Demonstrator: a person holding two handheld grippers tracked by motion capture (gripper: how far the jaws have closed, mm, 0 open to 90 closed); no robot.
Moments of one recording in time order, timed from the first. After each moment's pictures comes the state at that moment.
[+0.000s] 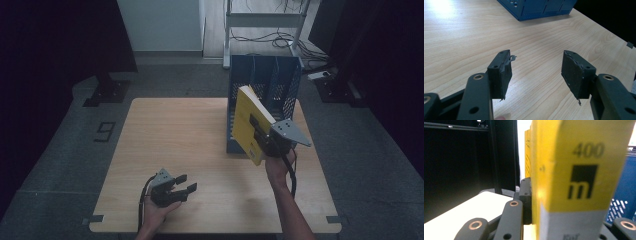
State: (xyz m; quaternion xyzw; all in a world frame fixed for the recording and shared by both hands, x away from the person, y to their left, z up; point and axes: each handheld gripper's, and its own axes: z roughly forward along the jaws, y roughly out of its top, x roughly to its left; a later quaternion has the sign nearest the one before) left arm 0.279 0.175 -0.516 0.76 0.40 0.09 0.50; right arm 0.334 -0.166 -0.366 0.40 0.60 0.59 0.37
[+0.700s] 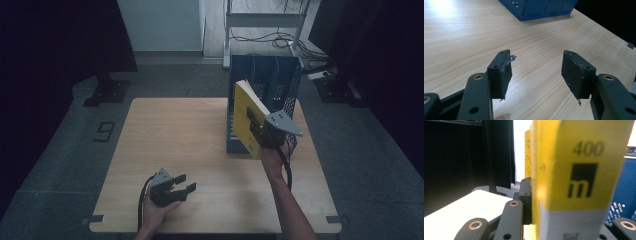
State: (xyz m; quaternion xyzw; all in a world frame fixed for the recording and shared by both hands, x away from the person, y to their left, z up) left arm 0.279 0.177 -0.516 0.76 0.40 0.09 0.50; right arm 0.357 -0.157 -0.362 0.41 0.61 0.57 0.38
